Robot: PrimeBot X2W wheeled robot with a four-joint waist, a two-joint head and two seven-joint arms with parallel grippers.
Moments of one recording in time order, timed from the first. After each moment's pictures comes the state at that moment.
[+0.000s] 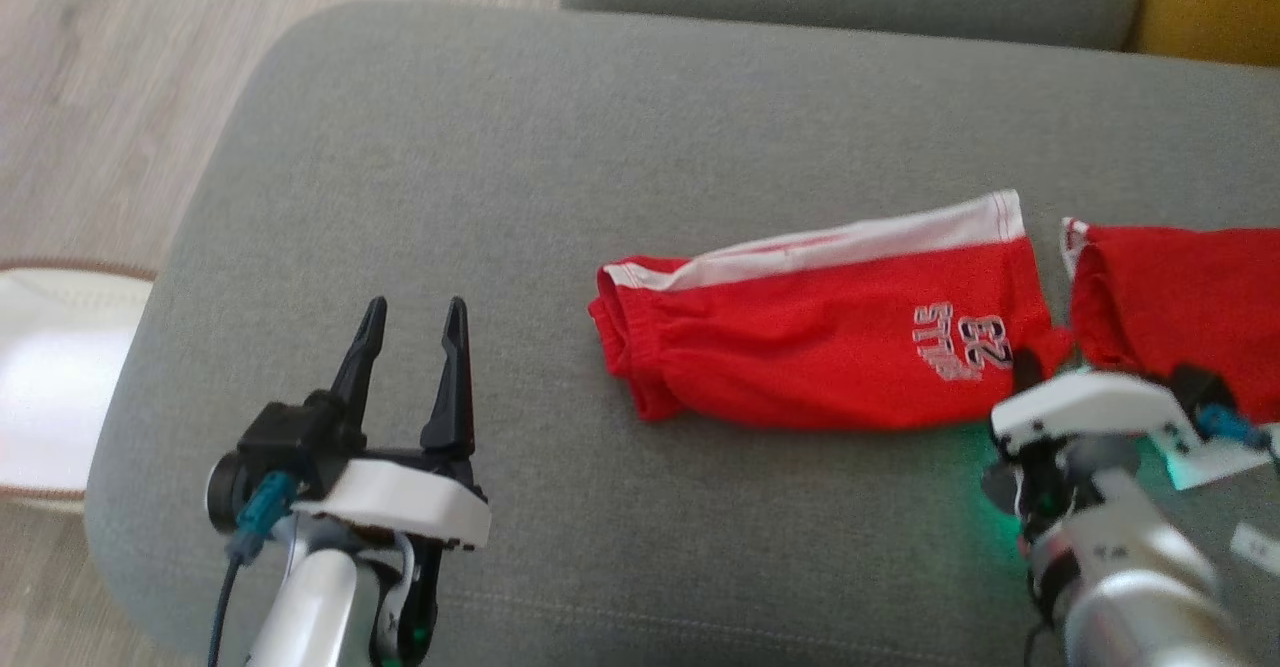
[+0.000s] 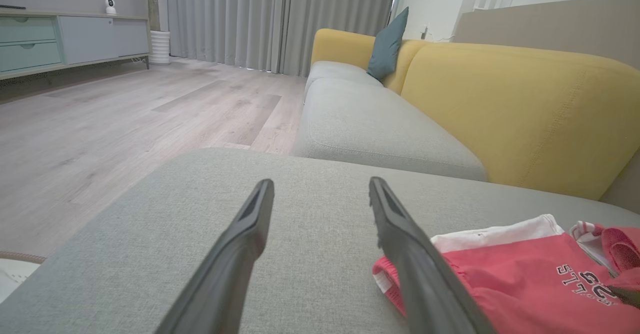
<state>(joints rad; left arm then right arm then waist) -0.11 0.04 -0.24 0.16 -0.23 0.05 -0.25 -0.63 -0.07 -0.08 1.25 0.83 0.12 -0.09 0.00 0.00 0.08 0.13</state>
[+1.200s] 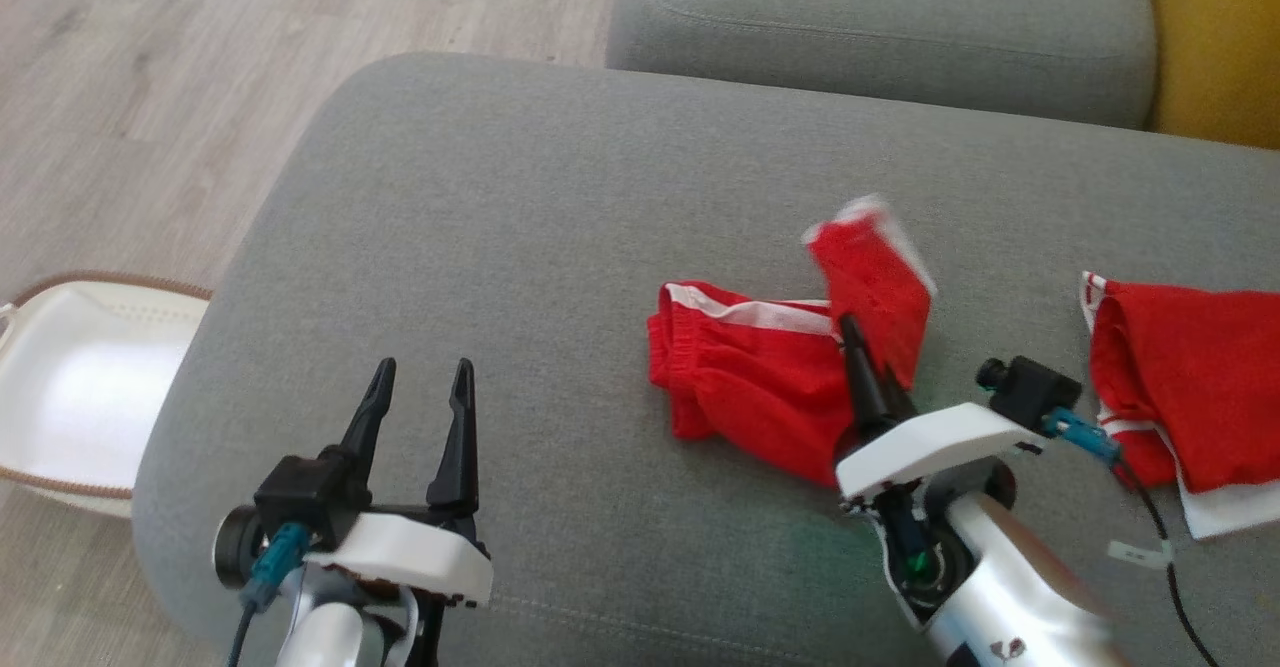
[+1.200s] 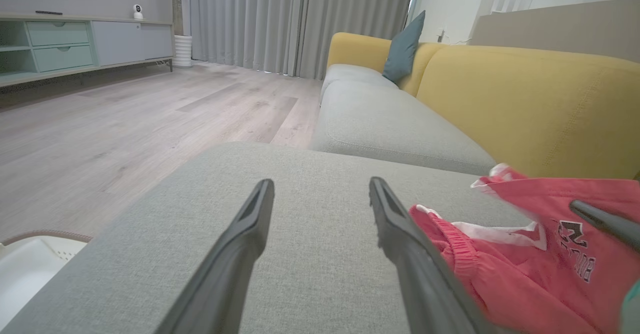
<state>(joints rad) -0.02 0.04 -0.24 0.16 -0.21 0.04 -0.25 -0.37 -0.06 0.47 0.69 0.98 0.12 -0.25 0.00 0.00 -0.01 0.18</state>
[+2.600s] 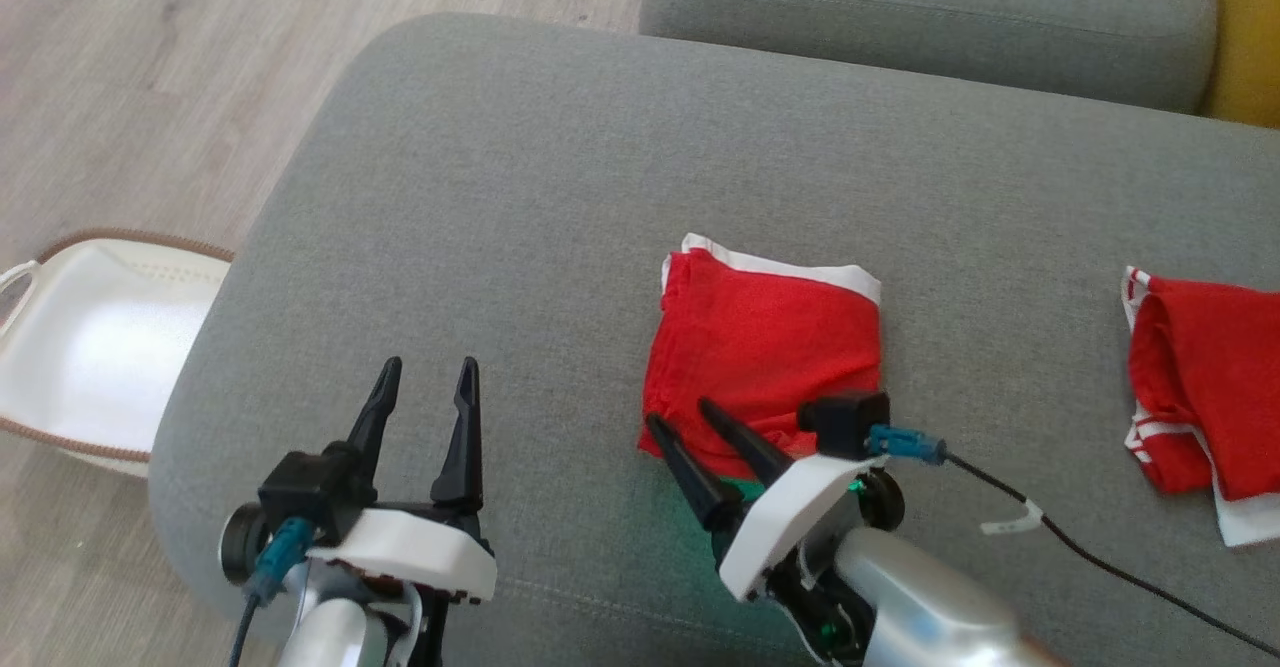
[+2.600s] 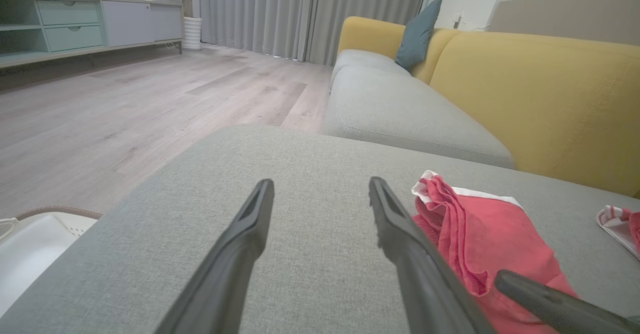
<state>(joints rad) -0.03 0.04 -0.26 0.18 -0.22 0.04 -0.25 -0.46 -0.06 0.95 0.74 0.98 0.12 -0.21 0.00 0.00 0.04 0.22</state>
